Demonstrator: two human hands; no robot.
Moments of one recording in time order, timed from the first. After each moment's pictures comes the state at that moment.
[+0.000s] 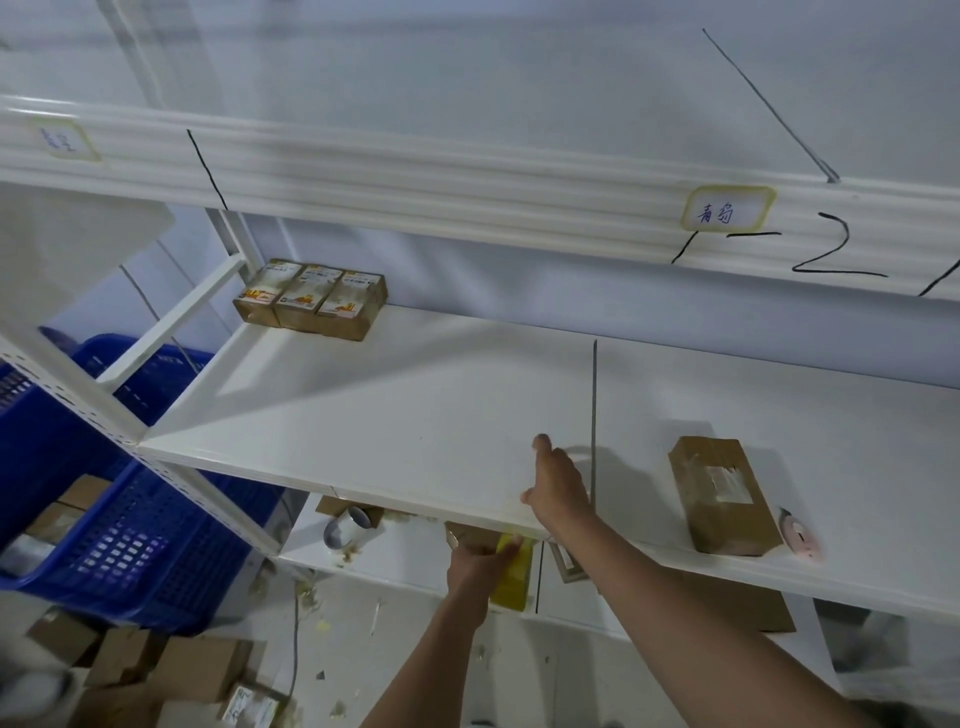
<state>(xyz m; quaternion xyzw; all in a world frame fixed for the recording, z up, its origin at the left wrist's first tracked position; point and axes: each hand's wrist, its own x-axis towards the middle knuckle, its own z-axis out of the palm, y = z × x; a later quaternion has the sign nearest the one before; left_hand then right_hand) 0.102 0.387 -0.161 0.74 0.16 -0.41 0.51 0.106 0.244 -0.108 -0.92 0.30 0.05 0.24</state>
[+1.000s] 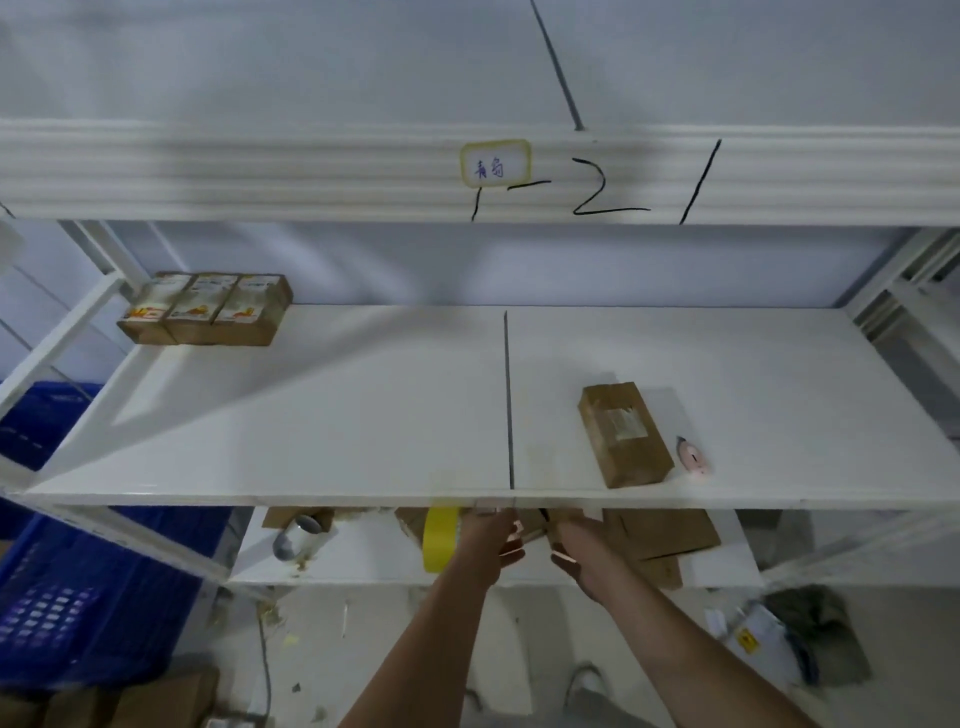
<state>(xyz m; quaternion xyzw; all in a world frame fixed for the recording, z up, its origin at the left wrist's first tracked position) 0.040 0.308 -0.125 0.65 0.16 -0.49 0.56 -0.055 0.211 -0.150 -0.42 0.59 -0.05 0.69</state>
